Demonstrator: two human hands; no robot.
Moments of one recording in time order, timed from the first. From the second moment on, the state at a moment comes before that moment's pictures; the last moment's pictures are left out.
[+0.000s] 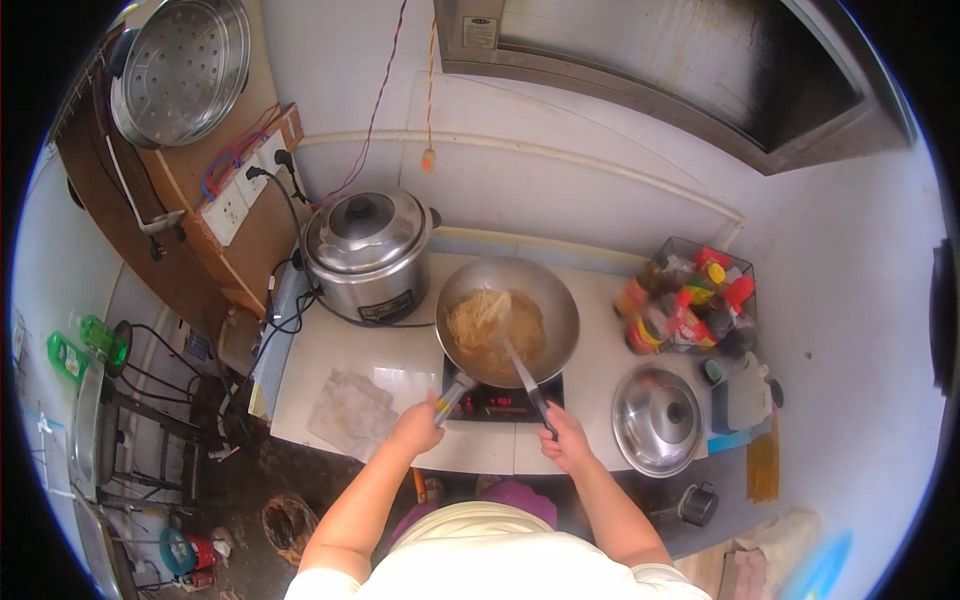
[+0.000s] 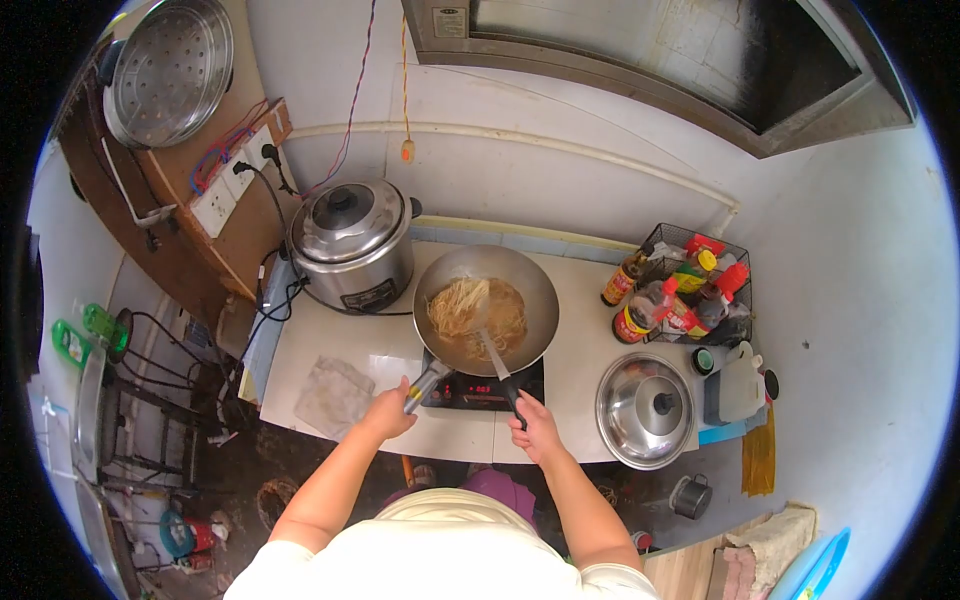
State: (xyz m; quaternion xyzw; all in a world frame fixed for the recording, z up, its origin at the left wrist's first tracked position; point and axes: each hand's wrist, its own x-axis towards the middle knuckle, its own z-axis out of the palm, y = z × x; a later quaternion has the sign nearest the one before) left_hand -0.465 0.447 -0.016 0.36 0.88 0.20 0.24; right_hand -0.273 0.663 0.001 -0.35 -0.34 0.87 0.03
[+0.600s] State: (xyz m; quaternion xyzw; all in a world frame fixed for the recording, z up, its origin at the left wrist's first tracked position) left_hand -0.464 0.446 -0.009 0.36 0.88 0.20 0.25; right_hand -0.324 0.685 0.015 -0.38 -0.90 0.22 0.06
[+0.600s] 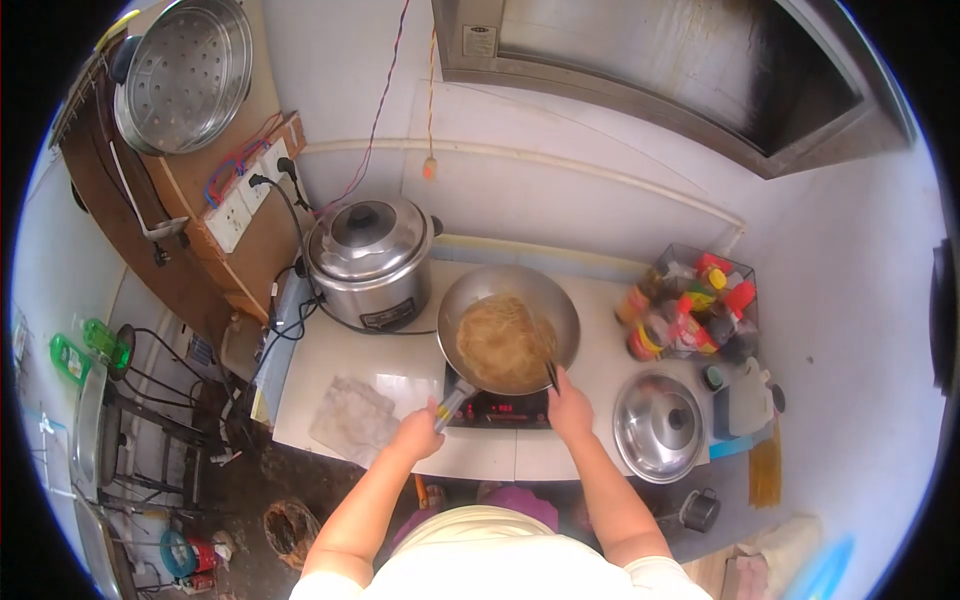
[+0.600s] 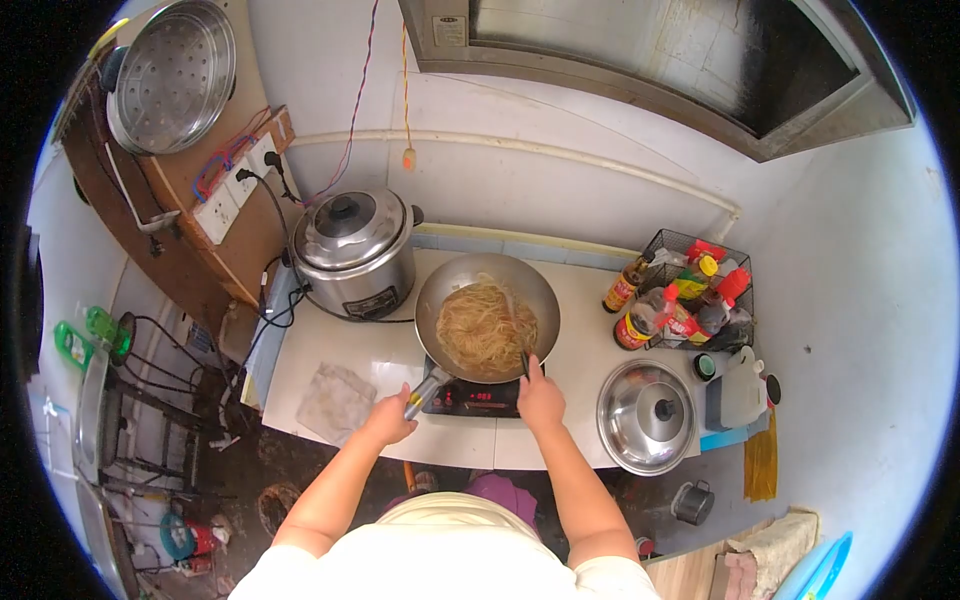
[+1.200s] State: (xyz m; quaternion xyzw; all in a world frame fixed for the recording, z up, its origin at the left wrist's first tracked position) left_hand -0.463 0.447 -0.014 0.36 0.87 0.22 0.24; right_hand -0.305 0.671 0.043 -0.33 -0.91 0.24 0.07
